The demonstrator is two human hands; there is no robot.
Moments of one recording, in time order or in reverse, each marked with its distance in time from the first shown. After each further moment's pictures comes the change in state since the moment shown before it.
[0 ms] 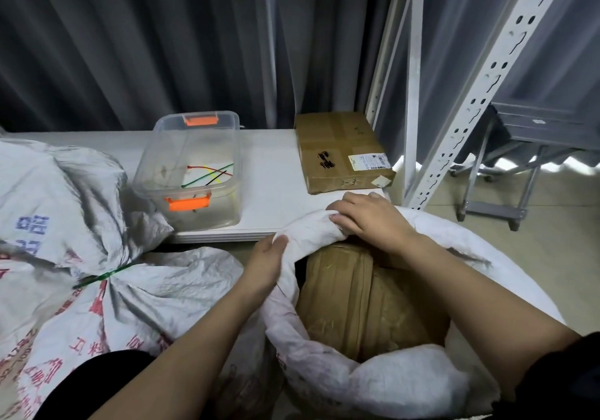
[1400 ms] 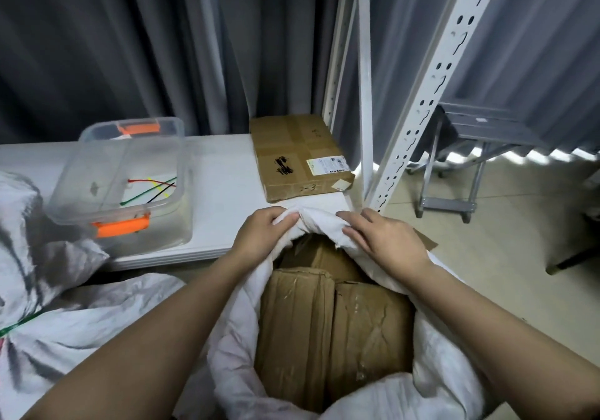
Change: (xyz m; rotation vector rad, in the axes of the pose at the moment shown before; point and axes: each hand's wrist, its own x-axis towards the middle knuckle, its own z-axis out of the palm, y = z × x) left_hand 0.088 0.020 0.055 0.368 -0.216 0.341; right_hand -0.065 0.044 -0.002 -0.178 0.237 0.205
